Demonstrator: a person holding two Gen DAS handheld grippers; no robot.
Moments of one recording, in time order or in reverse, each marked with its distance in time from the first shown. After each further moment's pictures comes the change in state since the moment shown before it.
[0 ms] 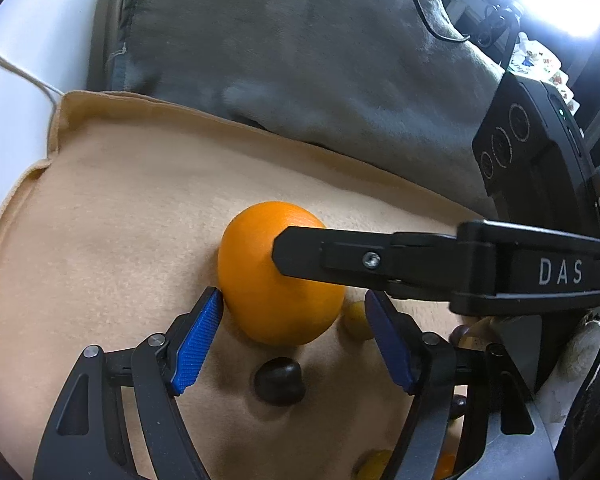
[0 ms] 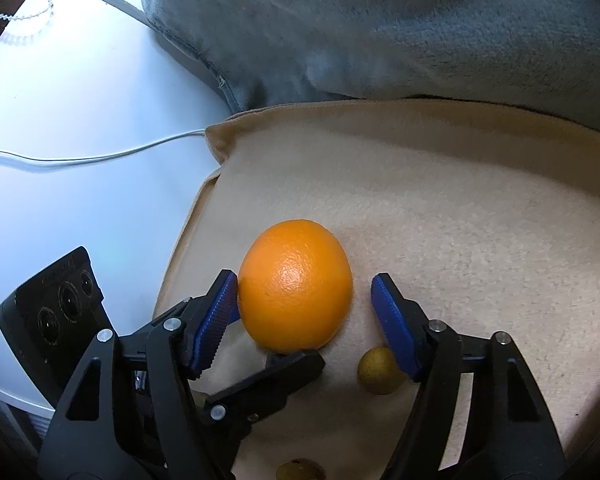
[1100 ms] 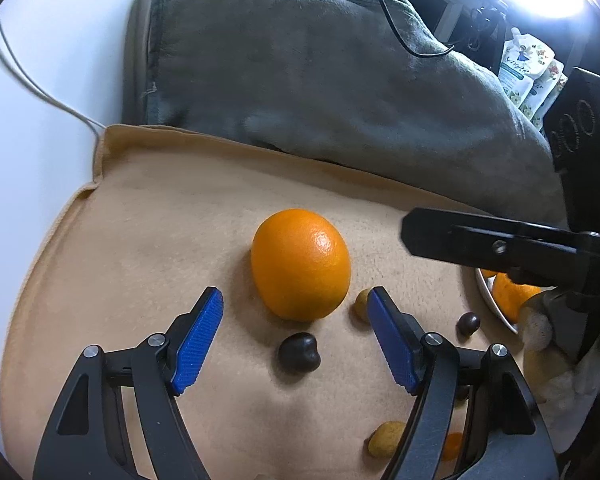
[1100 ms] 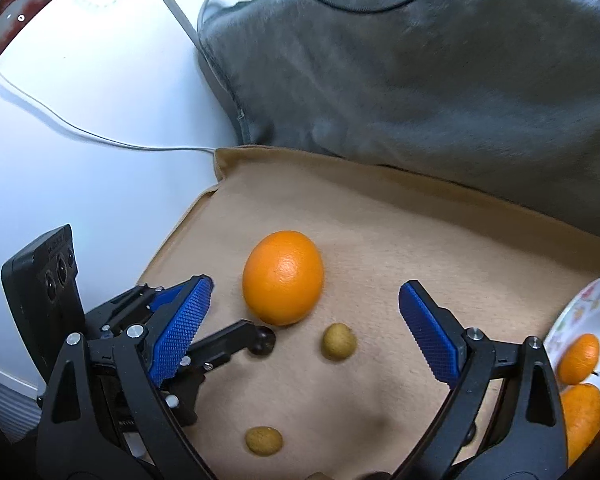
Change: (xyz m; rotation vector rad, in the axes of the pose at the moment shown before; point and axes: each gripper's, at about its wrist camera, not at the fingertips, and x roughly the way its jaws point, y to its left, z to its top) left arm -0.039 0.004 -0.012 0.042 -0.064 0.092; right arm -0.059 0.024 -0.019 -0.181 -0.138 -0.173
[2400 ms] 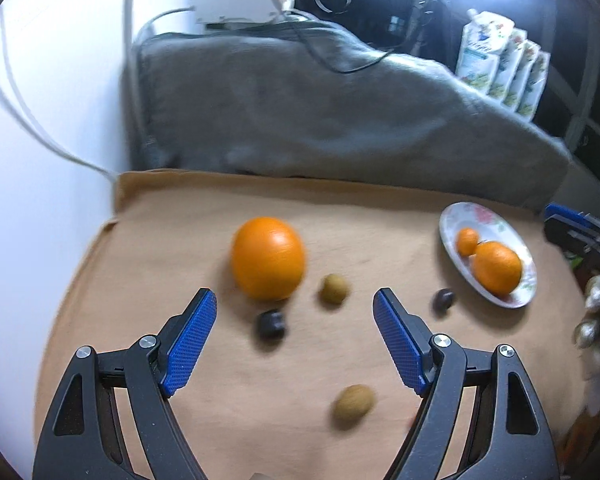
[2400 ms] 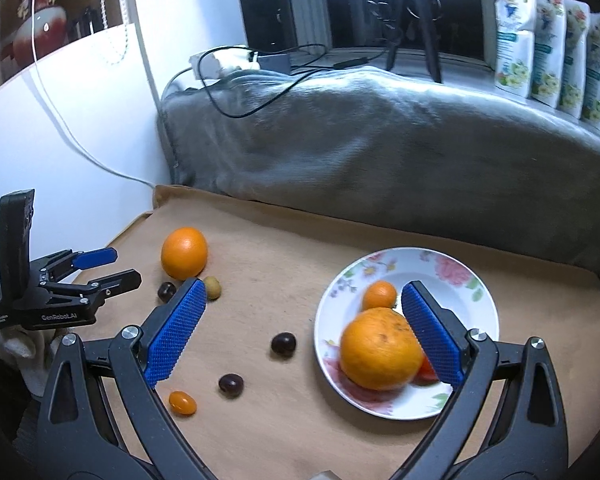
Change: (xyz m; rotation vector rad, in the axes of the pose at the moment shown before) left arm -0.049 -0.046 -0.021 0.130 -0.085 0.124; right arm -0.158 -0.029 -0.086 -0.099 -0.305 -0.331
